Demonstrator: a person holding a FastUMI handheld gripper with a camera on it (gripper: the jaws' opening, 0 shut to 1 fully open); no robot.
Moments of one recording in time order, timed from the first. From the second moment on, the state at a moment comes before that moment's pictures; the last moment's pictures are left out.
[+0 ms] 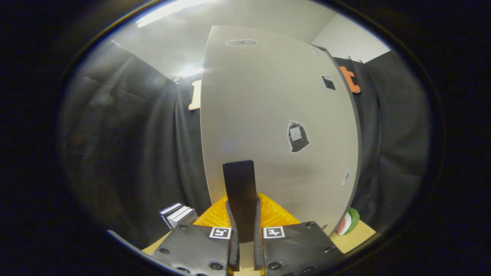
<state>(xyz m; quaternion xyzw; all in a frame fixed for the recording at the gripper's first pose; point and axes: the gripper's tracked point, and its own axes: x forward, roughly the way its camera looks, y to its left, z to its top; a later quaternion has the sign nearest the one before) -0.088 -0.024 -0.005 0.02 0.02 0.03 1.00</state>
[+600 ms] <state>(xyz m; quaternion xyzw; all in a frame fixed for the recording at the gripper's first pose) -0.170 -0.094 0.007 0.02 0.02 0.06 1.00</state>
